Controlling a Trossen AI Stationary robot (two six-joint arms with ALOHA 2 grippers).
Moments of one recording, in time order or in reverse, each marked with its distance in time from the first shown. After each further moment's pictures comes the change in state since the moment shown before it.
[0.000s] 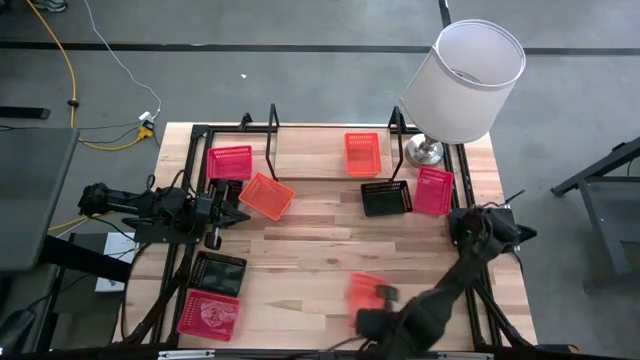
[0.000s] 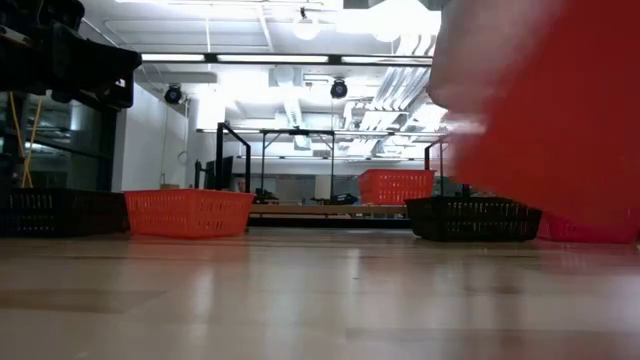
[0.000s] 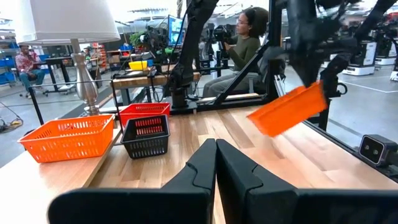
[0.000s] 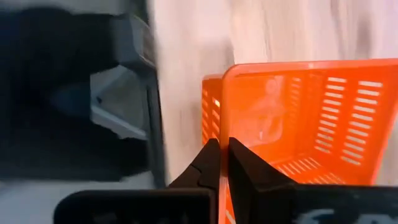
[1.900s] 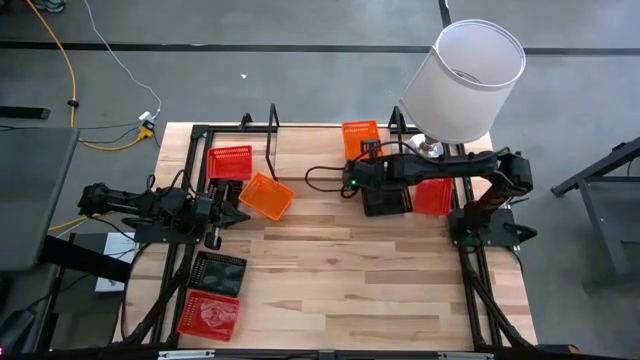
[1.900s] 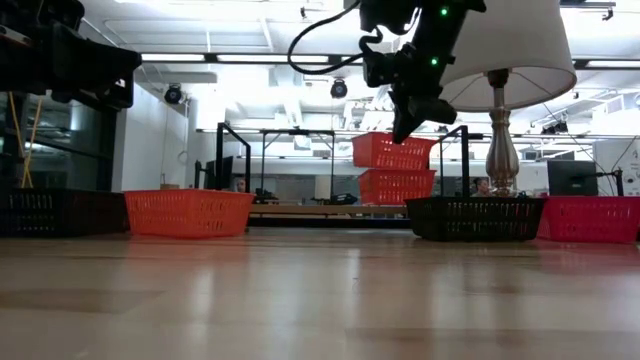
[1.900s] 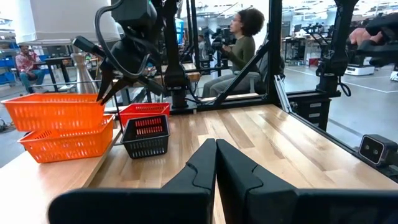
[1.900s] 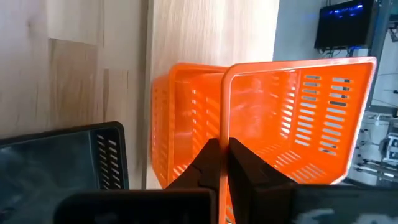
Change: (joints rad) left arm 0.000 0.000 0.000 0.000 0.000 0.000; right arm -0.903 -0.386 -0.591 0.268 0.380 -1.215
